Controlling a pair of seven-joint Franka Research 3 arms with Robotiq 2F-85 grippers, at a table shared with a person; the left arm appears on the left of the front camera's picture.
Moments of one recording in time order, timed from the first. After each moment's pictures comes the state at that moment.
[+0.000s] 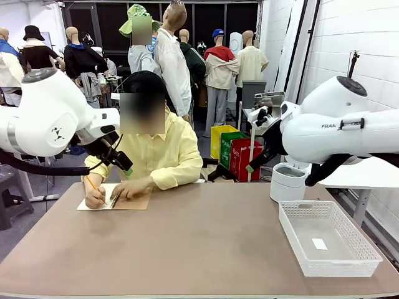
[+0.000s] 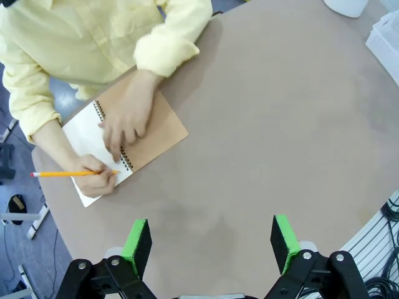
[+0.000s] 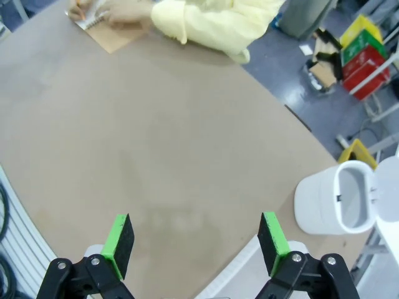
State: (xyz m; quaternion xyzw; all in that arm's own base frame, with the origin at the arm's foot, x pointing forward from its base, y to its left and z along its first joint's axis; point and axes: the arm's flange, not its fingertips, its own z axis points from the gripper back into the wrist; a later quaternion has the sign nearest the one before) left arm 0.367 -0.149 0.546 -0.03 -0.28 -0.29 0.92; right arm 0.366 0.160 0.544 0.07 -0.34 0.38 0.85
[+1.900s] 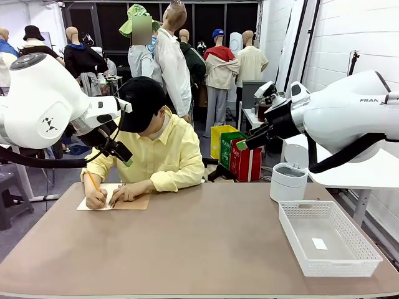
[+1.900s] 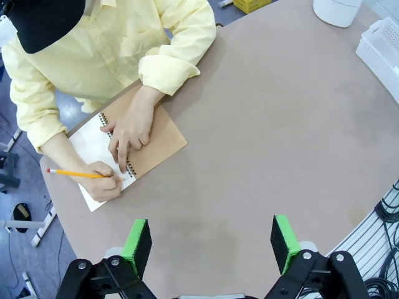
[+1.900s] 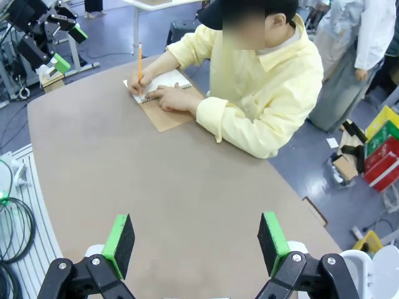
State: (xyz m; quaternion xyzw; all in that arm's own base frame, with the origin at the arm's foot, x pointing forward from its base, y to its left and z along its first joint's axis) left arm 0.351 -0.154 0.572 -0.03 -0.30 -0.29 0.91; right arm 0.358 0.158 0.582 0.18 -0.45 0.44 0.75
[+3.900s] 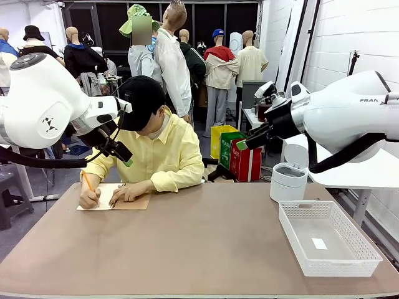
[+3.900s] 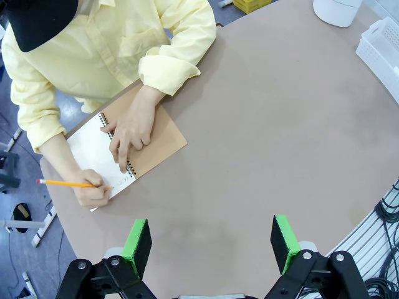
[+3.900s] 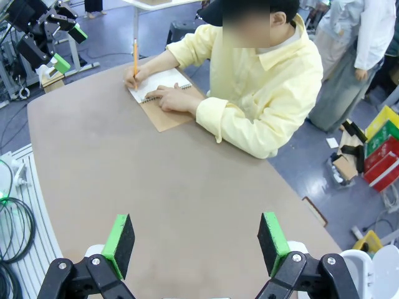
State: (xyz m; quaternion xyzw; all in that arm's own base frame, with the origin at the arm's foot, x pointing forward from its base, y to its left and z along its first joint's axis) left arm 0.351 -0.154 0.572 -0.03 -0.30 -0.29 0.91; right arm 0.358 0.158 0.582 0.18 -0.45 0.44 0.75
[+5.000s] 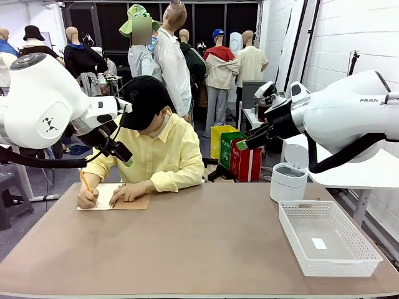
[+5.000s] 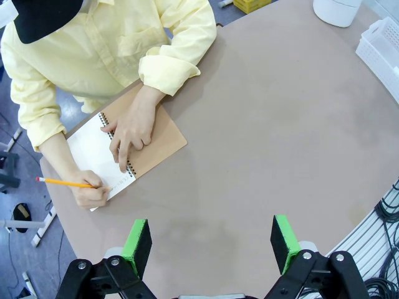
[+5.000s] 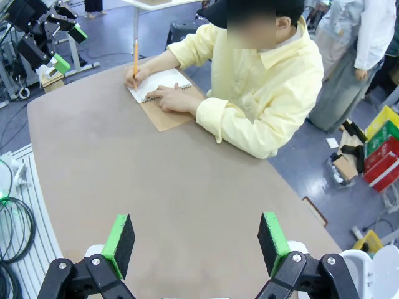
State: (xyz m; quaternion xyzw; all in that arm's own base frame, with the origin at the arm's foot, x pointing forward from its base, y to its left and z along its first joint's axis) left arm 0.351 -0.154 0.572 -0.03 -0.30 -0.29 0.91; right arm 0.358 0.158 0.582 0.18 -0.45 0.44 0.75
